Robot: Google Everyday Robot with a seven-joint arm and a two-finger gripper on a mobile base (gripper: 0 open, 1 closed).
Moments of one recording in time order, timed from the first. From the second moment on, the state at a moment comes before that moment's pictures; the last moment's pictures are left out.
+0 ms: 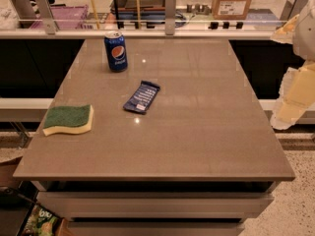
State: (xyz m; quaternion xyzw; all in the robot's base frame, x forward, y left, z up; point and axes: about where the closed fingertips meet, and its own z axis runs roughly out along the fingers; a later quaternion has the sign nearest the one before) arm 0.438 -0.211 0.996 -0.60 0.77 -0.06 0.19
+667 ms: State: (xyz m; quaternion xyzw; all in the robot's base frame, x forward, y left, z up) arm 0.439 -0.210 0.999 -0.61 0.77 -0.06 0.19
